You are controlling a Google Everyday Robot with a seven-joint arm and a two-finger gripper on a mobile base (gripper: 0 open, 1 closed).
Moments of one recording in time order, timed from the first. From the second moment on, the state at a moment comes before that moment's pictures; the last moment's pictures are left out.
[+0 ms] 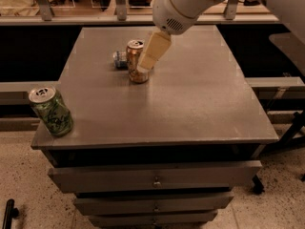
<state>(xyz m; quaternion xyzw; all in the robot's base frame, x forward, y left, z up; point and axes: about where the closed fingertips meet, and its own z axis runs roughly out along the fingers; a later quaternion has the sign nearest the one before) 0.606 -0.001 0.979 -0.64 0.68 0.02 0.37</state>
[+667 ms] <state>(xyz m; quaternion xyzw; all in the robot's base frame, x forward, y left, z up) 0.618 0.013 0.958 -0.54 0.69 0.15 0.45</state>
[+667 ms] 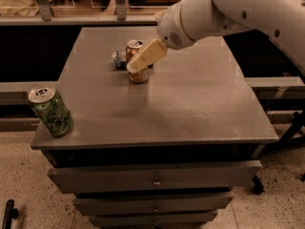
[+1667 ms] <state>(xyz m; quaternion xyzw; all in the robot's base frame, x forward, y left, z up) 0.657 0.033 0.940 -0.44 0.65 0.23 0.57</state>
